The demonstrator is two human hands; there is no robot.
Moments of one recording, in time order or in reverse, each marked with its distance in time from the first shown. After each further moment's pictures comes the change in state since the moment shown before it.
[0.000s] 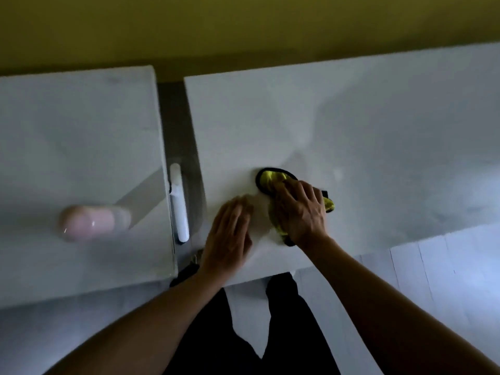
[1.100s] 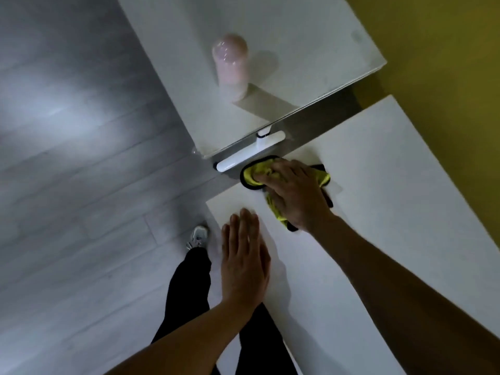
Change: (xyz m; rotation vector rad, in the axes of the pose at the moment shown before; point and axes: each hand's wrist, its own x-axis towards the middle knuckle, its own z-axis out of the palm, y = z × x) left_hand 0.035 0.187 0.096 -0.023 0.546 -1.379; right_hand 0.112 -0.059 0.018 0.065 -0.401 -1.447
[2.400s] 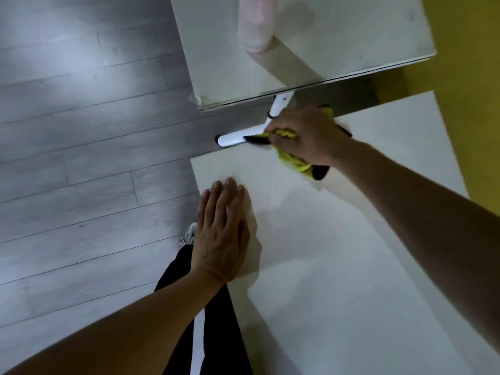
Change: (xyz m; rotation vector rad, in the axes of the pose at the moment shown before) left_hand 0.000 -0.002 0.036 -0.027 0.204 -0.063; right_hand 0.075 0.055 -0.024 0.129 -0.320 -0.216
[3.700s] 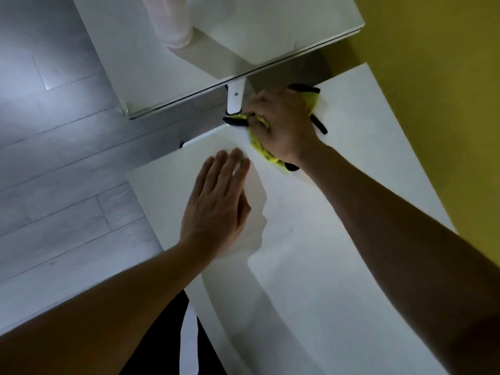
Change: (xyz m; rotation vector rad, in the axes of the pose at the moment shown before) left_hand 0.078 0.058 0.001 0.134 -0.132 0.291; right_hand -0.041 0.036 0.005 -0.158 0.320 0.146
